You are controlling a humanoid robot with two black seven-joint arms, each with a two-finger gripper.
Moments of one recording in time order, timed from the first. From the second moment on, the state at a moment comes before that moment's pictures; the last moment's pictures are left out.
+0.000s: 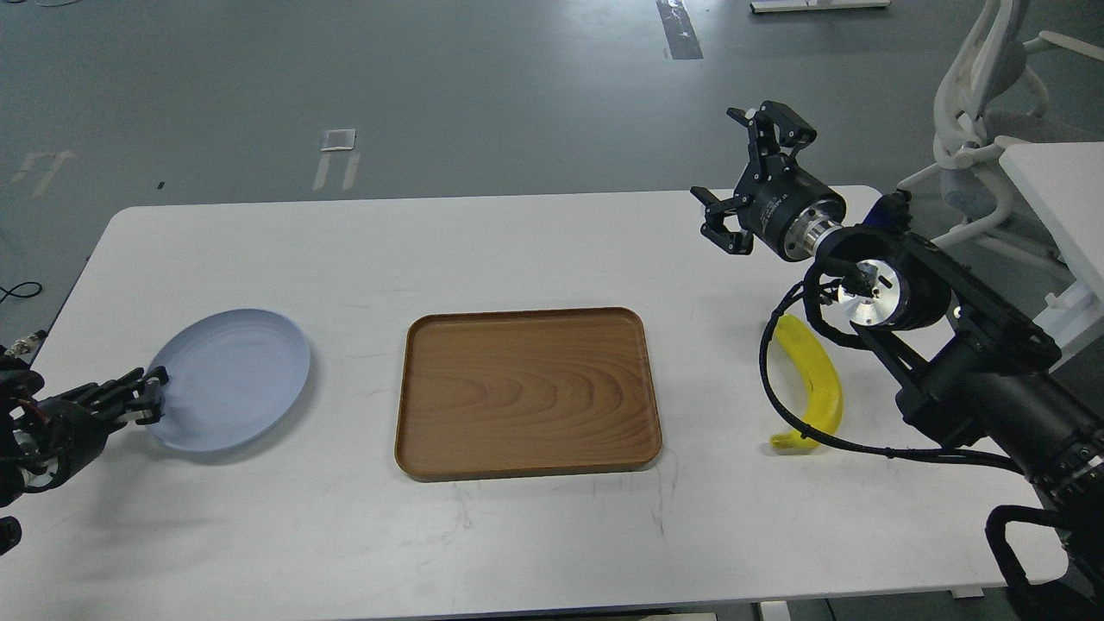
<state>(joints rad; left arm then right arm) -0.57 0.69 0.00 -0.54 1.18 0.30 -0.49 0.71 -0.29 0.87 1.00 -0.26 0.00 -0.04</state>
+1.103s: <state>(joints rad) -0.92 0.56 0.00 -0.93 1.12 0.12 -0.49 0.75 -0.29 0.95 1.00 -0.26 -0.04 -0.05</state>
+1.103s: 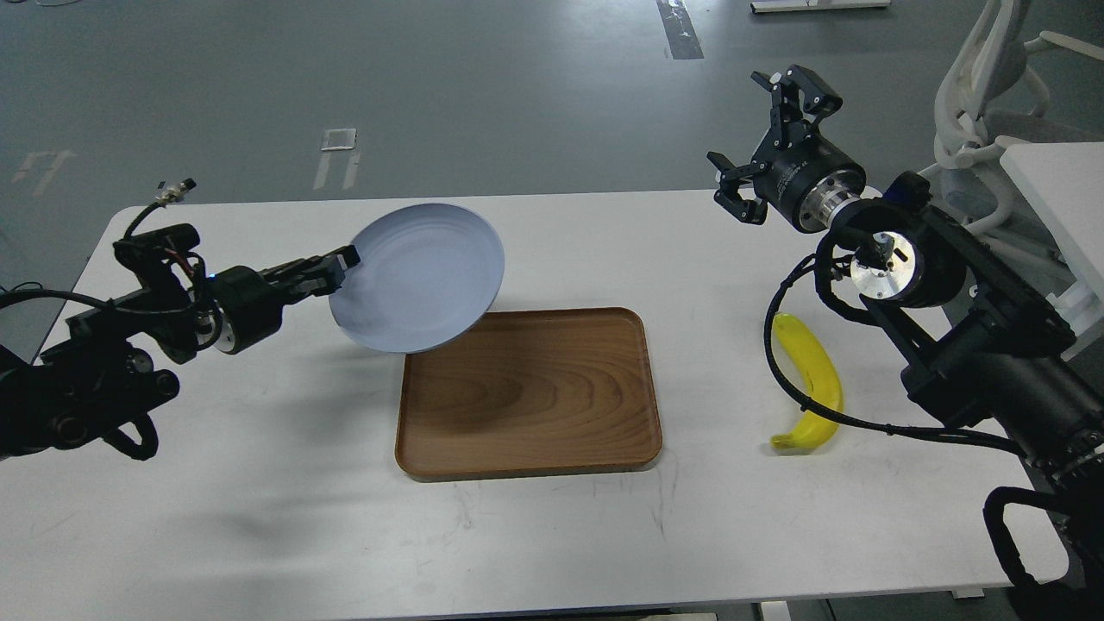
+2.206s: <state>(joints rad) -0.93 0.21 0.16 -0.67 1.15 0.10 -0.49 0.77 -0.29 0.99 1.00 -0.25 -0.07 -0.05</state>
